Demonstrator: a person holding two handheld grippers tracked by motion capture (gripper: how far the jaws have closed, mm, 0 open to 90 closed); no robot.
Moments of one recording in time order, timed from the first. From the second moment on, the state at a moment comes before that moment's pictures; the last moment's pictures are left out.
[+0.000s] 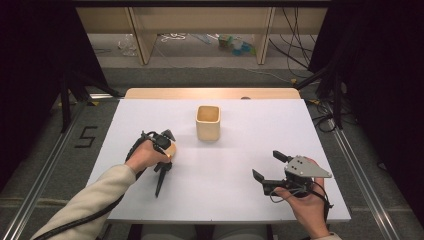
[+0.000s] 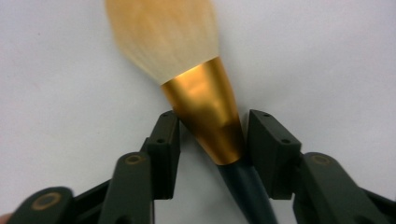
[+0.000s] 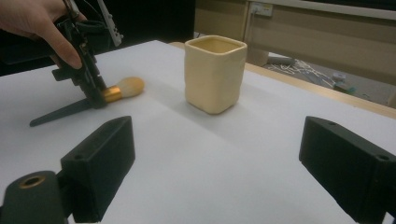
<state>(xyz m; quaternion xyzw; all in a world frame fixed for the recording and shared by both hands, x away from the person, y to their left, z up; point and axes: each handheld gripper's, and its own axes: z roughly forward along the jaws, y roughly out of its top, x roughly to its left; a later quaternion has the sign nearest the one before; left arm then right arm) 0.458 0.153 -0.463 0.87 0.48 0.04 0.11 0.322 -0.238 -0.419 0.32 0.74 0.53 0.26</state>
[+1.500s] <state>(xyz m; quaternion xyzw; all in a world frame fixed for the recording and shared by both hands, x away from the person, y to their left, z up) 0.462 0.151 -0.459 0.90 0.43 0.03 0.08 0.322 -0.238 -0.420 0.32 0.74 0.52 0.26</state>
